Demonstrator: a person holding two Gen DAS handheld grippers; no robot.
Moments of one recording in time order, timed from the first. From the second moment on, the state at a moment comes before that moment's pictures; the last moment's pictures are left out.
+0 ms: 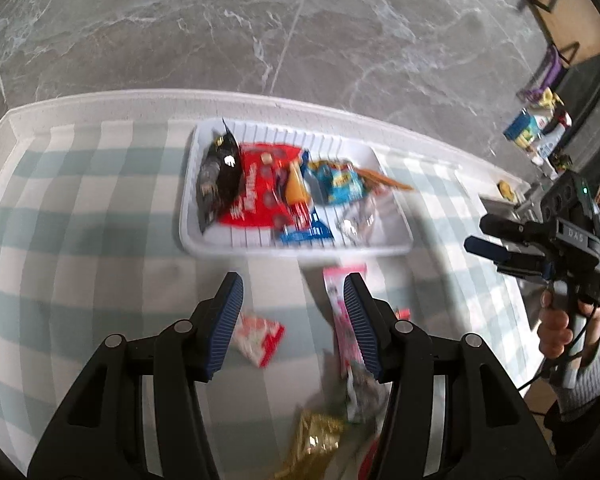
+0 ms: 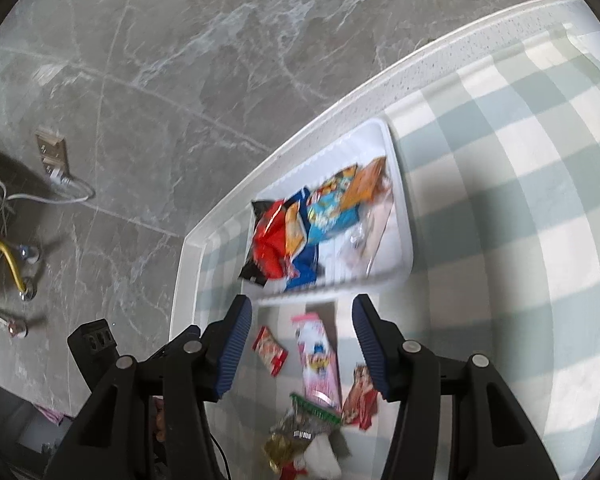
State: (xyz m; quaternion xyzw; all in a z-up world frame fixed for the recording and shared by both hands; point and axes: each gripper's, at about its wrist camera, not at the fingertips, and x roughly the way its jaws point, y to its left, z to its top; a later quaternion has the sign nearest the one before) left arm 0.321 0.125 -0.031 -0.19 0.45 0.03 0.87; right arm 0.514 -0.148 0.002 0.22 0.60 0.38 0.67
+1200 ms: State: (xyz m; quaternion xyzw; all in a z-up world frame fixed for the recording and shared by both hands) left arm 0.236 0.036 -0.131 -0.08 0.58 -0.04 0.81; right arm 0.345 -0.121 -0.088 0.20 0.75 0.39 0.49
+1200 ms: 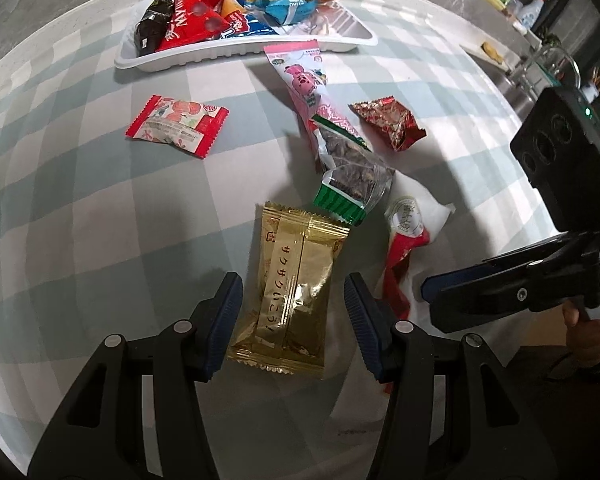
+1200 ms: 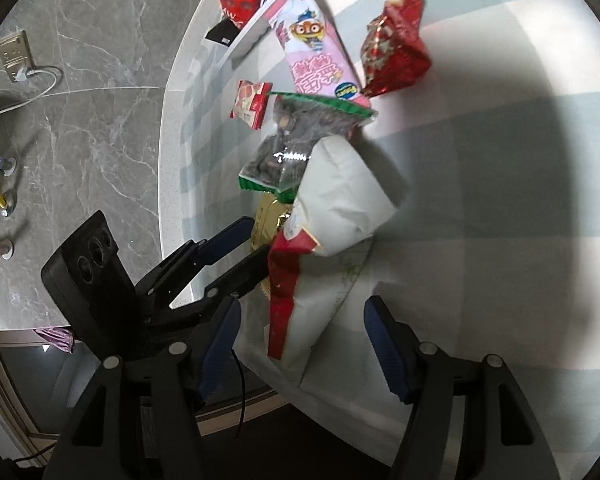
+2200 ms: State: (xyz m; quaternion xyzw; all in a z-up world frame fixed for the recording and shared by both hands) left arm 0.237 0.018 -0.141 -0.02 0.56 -0.08 0.82; right arm 0.346 -0.118 -0.102 0.23 0.76 0.36 0.49
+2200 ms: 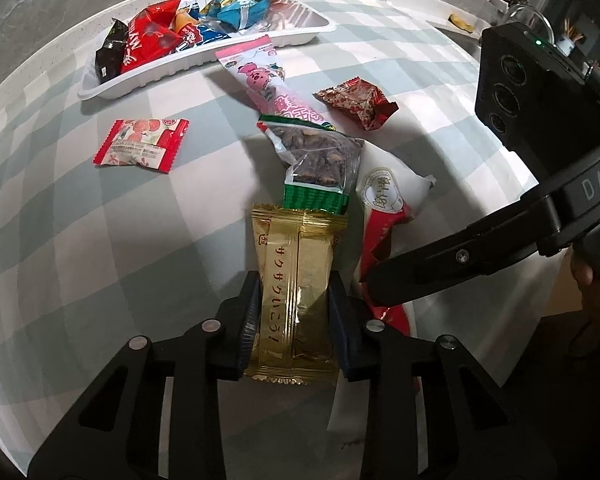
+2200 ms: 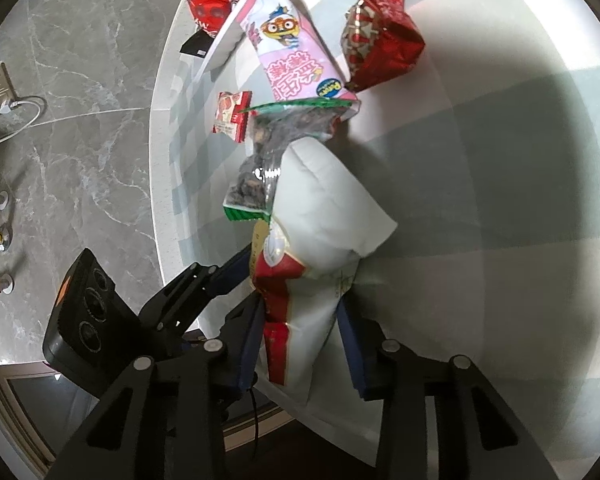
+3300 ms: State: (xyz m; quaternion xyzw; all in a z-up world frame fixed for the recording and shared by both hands) left arm 0.217 0.069 -0.087 -0.12 0.52 -0.05 0.85; right arm 0.380 -0.149 -0.068 0.23 0.73 0.39 0.52
